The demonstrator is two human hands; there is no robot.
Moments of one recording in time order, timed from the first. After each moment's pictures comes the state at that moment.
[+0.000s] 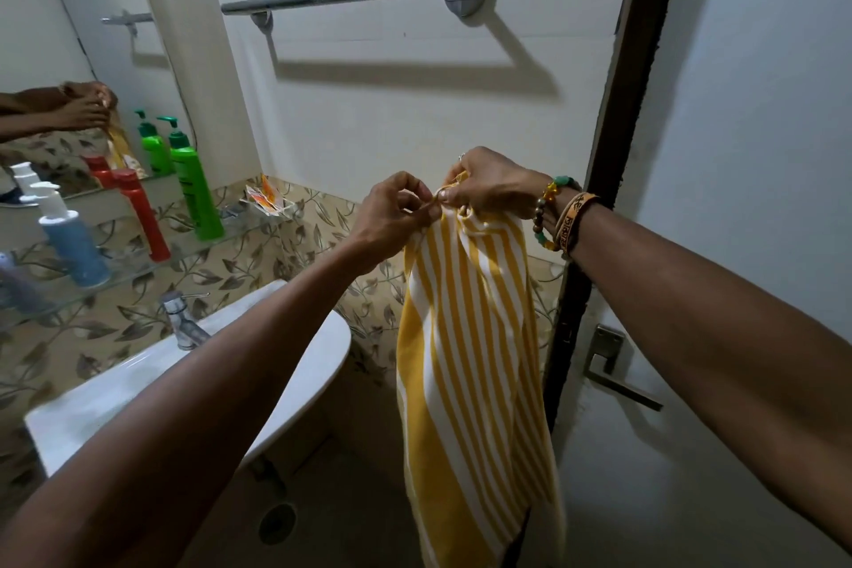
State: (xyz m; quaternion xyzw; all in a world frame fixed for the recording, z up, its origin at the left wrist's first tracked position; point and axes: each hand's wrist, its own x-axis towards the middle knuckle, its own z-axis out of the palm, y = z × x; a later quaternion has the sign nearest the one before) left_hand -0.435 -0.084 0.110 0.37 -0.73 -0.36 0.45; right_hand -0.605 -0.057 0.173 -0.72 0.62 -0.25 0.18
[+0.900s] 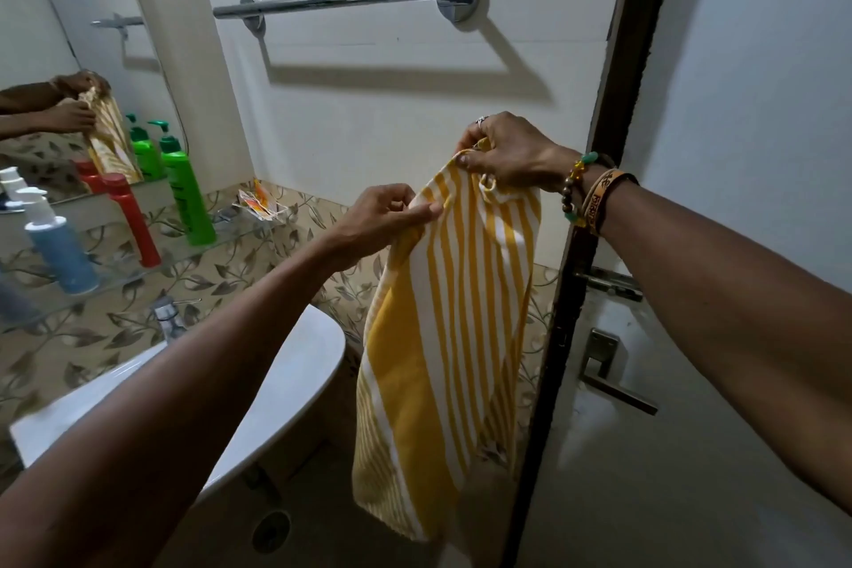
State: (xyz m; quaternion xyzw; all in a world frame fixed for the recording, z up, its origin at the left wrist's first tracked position) left_hand -0.422 -0.095 0.120 0.34 -0.78 -0.41 0.34; right_hand -0.633 -0.049 0.207 -0.75 0.59 -0.29 0.06
